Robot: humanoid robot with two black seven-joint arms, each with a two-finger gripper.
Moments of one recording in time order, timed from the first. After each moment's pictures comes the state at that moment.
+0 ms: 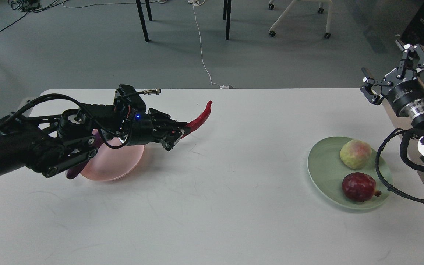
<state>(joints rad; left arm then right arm) -1.08 0.52 0.05 -0.99 1.74 0.02 -0.49 0.75 -0.52 0.61 0.56 0.11 0.49 0.37</state>
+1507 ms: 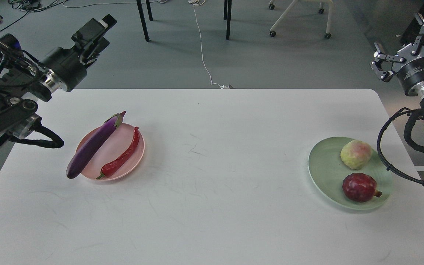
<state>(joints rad) -0.91 0.63 -0.45 -0.99 0.62 0.00 -0.49 0.82 -0.51 0.73 0.54 0.11 0.49 0.36</state>
